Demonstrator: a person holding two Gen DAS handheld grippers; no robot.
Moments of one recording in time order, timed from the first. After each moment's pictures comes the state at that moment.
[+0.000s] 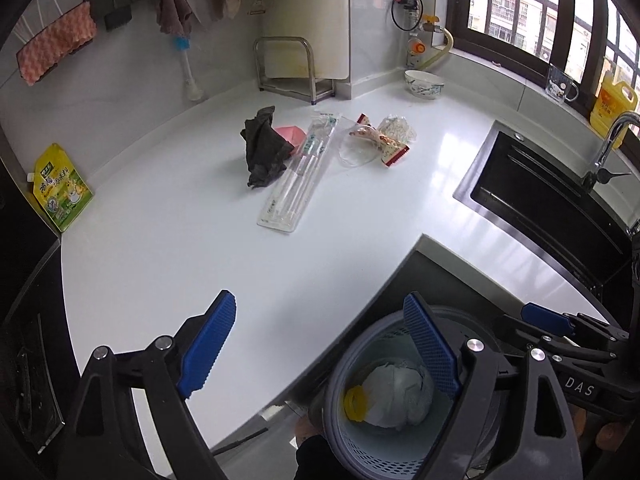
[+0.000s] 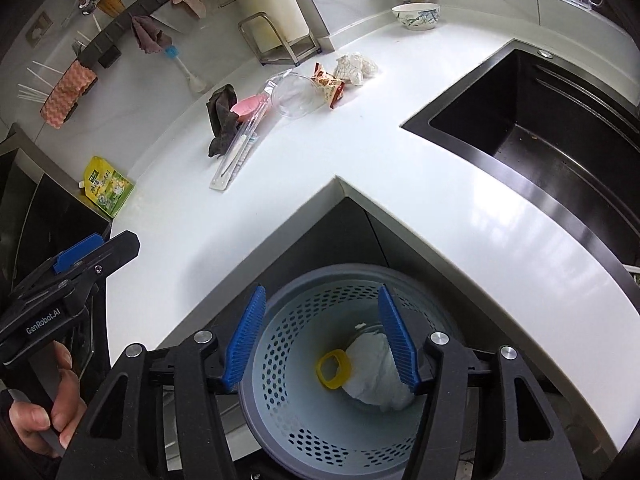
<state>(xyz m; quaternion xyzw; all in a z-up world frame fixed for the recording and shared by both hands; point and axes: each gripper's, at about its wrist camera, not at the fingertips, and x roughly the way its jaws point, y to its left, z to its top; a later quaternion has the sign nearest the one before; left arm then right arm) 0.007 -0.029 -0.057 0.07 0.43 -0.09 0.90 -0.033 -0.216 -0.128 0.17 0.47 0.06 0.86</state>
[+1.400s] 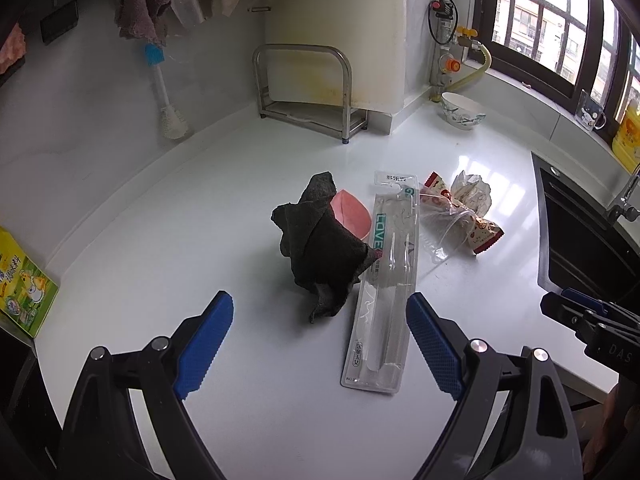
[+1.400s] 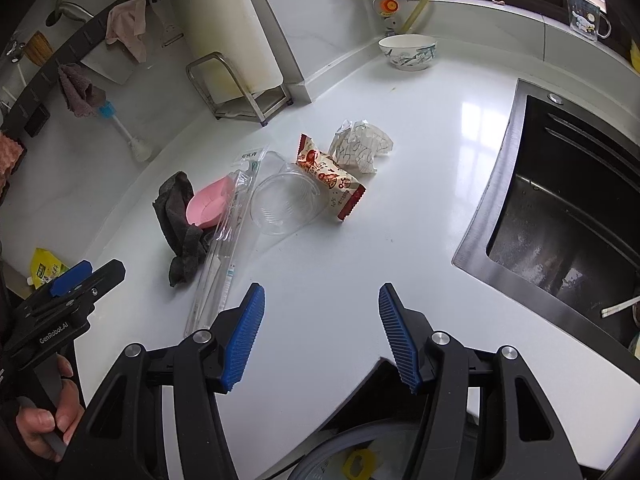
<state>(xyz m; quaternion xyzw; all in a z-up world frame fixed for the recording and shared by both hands) 0.208 0.025 -0.068 0.08 0.42 -0.15 0.89 0.133 -0.188 -0.116 0.19 0.44 -0.05 0.88</state>
